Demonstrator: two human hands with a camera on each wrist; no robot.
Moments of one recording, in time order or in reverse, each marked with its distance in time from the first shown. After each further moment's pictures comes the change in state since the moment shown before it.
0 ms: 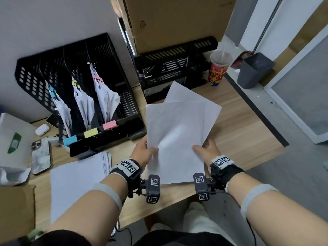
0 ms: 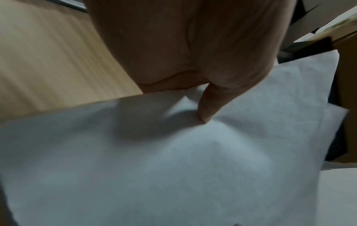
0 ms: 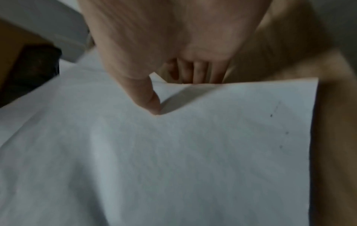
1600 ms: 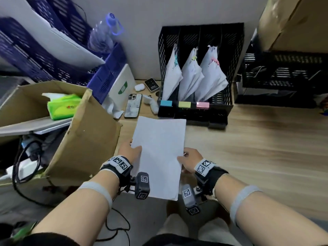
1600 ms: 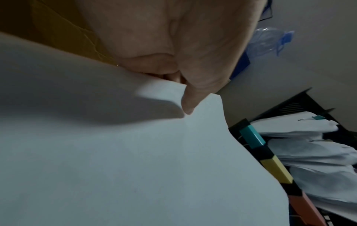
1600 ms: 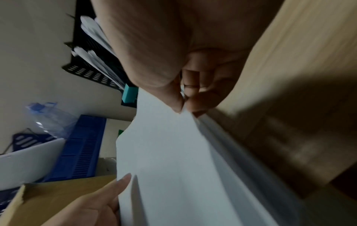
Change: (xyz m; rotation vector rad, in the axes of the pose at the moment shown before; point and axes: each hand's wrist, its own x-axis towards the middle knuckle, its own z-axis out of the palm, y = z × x) left_hand -0.164 -0.118 -0.247 0.223 0.702 -0.354; right_hand -0.158 -0.019 0.247 -0.656 -0.680 -0.322
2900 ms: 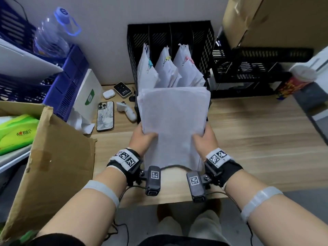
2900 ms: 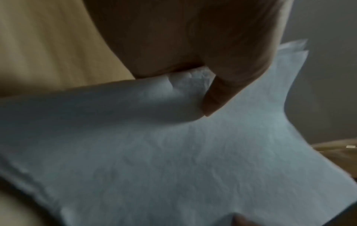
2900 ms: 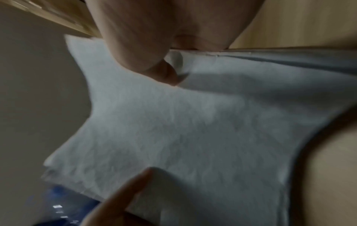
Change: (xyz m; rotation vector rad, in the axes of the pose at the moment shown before) left_hand 0.010 0.100 0.042 -0.561 -0.377 0.341; right_hand -0.005 -0.026 -0.057 0.382 0.657 -0.107
